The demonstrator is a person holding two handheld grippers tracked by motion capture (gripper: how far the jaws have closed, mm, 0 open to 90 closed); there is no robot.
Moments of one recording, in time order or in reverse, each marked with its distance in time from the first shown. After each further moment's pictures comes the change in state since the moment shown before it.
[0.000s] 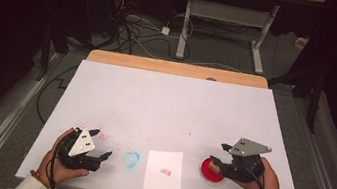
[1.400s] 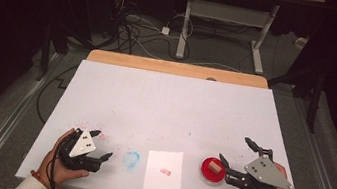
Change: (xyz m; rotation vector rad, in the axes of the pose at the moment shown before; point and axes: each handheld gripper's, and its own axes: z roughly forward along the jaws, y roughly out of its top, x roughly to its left) left arm -0.002 0.000 0.001 0.002 -0.011 0.010; right arm 0.021 -0.022 -0.033 -0.353 -0.316 -0.031
